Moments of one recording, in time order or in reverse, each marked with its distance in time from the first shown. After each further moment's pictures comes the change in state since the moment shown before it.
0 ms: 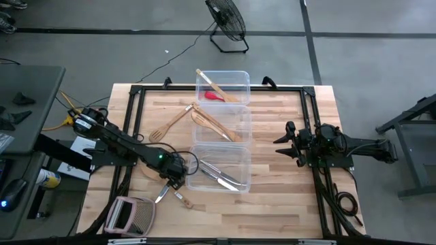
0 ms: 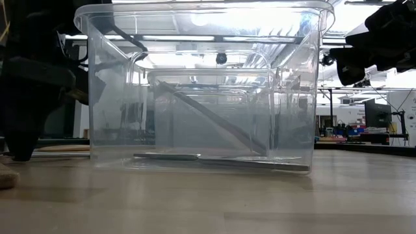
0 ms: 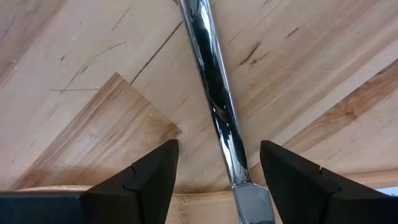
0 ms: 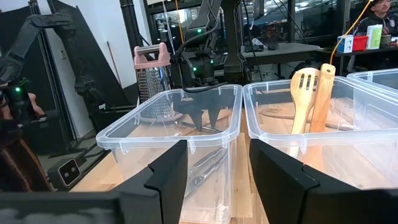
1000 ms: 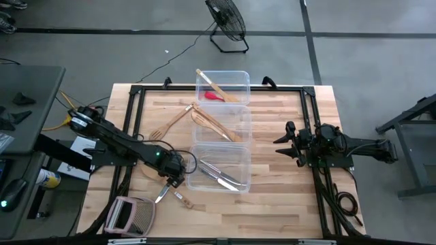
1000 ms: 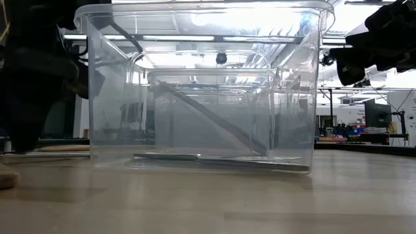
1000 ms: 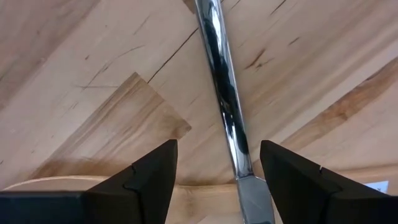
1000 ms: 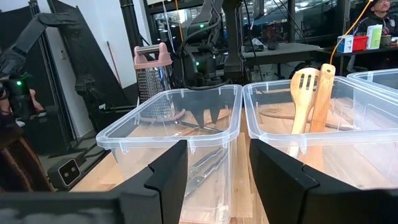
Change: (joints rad) left arm 0.012 -0.075 -0.005 -0.034 -0.003 -0.021; right arm 0.000 0.000 0.000 0.000 0.000 0.000
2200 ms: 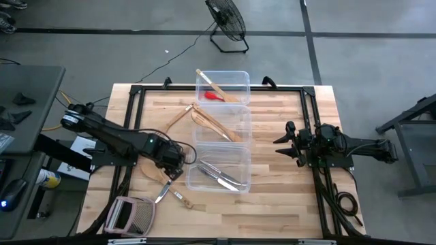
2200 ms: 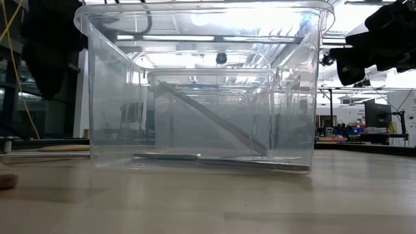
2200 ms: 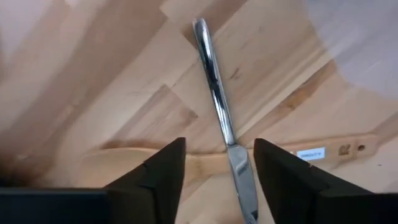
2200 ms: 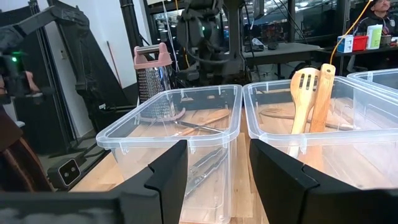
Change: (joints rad) left arm 0.072 -0.127 0.190 -0.300 -0.029 0.108; right arm 0.000 0.000 0.000 0.000 0.000 0.000
